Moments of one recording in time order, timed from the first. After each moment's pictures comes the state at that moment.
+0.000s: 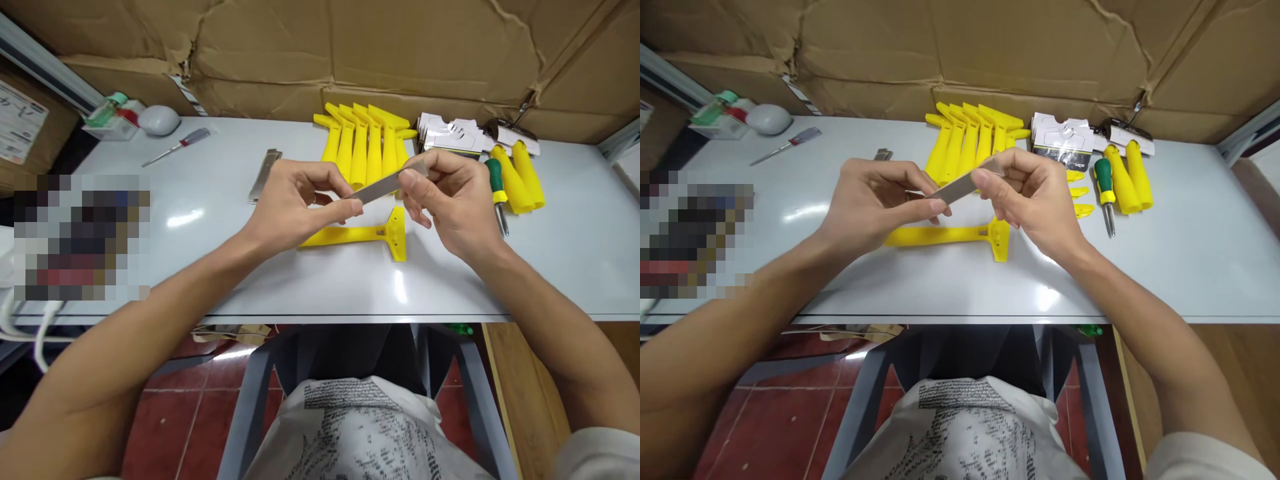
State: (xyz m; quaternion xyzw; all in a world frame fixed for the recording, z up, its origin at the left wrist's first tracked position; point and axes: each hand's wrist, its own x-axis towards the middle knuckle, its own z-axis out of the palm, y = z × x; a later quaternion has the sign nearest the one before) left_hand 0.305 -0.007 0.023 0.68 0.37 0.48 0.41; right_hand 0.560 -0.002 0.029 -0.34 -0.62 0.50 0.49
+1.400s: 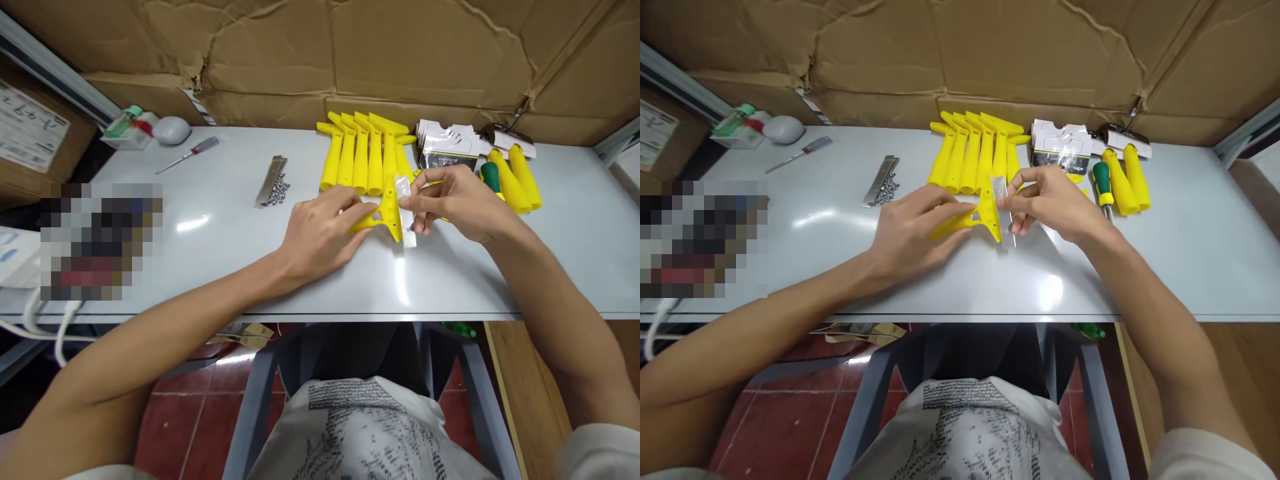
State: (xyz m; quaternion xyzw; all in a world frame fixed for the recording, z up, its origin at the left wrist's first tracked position) left_hand 0.312 -0.025 -0.010 0.87 0.37 0.30 -0.12; right_hand 0.590 0.022 0.038 -0.46 -0.62 0.56 0.30
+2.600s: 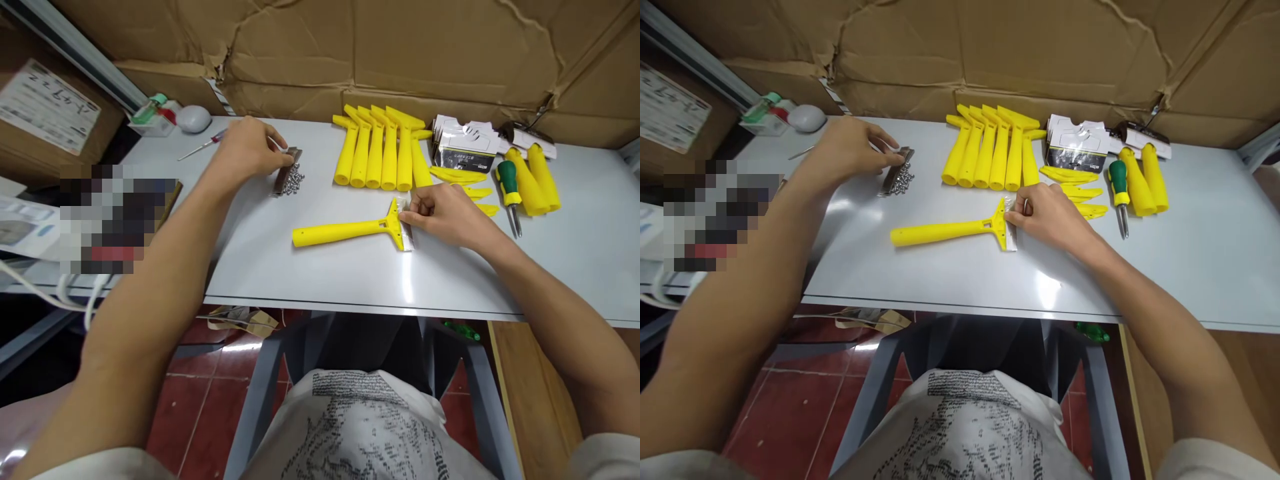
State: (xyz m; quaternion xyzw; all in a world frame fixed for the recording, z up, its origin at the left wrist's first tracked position) left_hand 0.163 0.110 -0.005 0.68 0.72 0.16 0.04; right_hand 0.567 0.015 0.031 -0.56 -0.79 0.24 0.09
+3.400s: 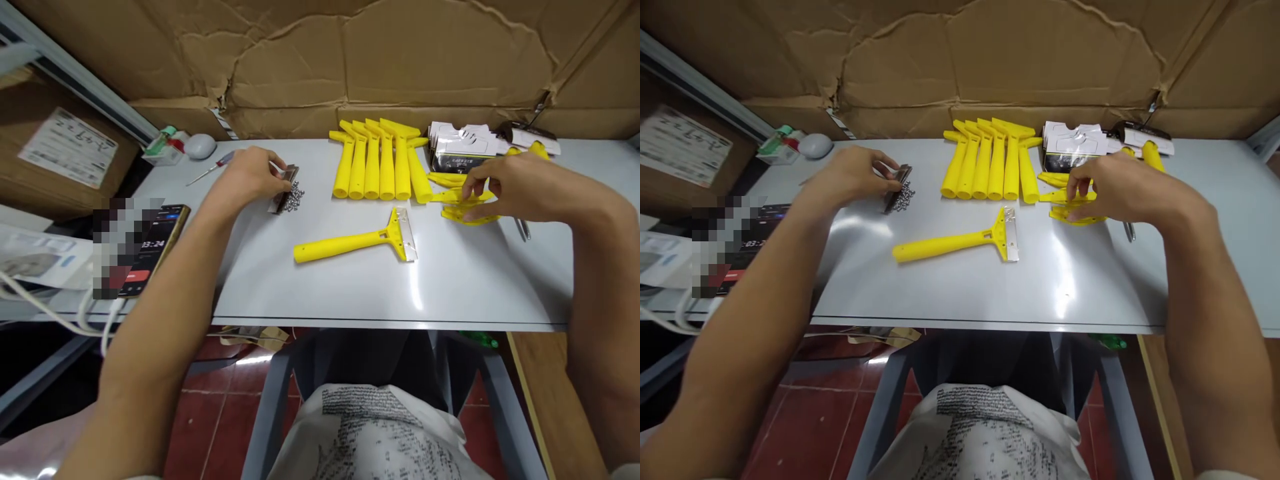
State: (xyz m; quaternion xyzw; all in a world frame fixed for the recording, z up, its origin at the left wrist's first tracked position) left_hand 0.163 0.099 0.014 0.72 0.69 0.06 0.06; right_hand 0.658 0.059 0.066 -0.59 -0.80 0.06 -0.07
